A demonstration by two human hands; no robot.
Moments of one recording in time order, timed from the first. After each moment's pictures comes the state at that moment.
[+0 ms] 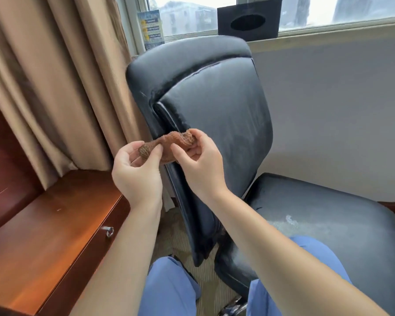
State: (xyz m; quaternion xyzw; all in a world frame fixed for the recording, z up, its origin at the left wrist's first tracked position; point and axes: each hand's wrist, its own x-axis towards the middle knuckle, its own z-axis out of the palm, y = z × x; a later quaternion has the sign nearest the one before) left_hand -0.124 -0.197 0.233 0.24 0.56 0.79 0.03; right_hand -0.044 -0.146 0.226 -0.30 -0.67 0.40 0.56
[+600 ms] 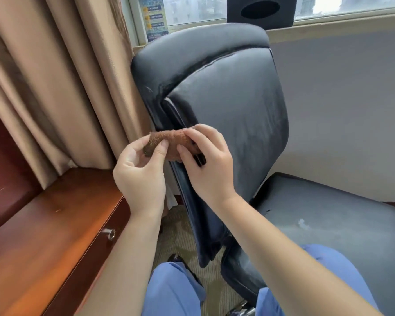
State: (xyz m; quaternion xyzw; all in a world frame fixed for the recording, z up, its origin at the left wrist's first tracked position) left_hand -0.151 -0.174 0.226 0.31 0.54 0.78 0.02; right_hand -0.069 -0.111 0.210 -0.21 -0.70 0.14 0.67
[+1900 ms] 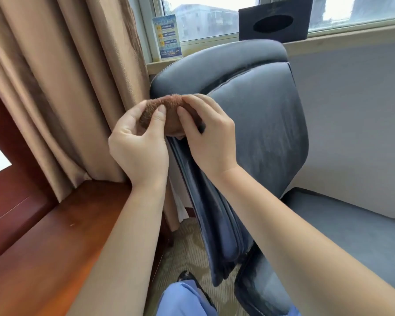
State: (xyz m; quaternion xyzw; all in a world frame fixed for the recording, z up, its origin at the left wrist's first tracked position) left_hand -0.180 -0.138 0.298 0.32 0.50 0.80 -0.05; right_hand -0.105 -0.078 0.288 -0.17 -0.68 0.15 0.70
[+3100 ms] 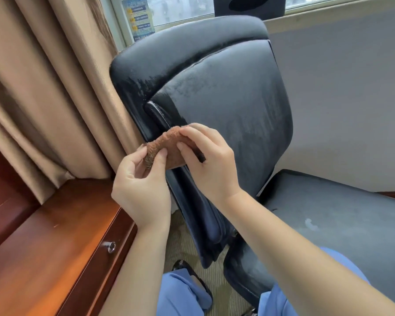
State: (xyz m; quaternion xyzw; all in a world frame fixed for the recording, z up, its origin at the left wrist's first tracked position) left_hand -0.137 -0.151 0.218 0.30 0.59 0.75 -0.07; right_hand -0.061 -0.079 0.215 -0.19 -0.71 0.12 0.67
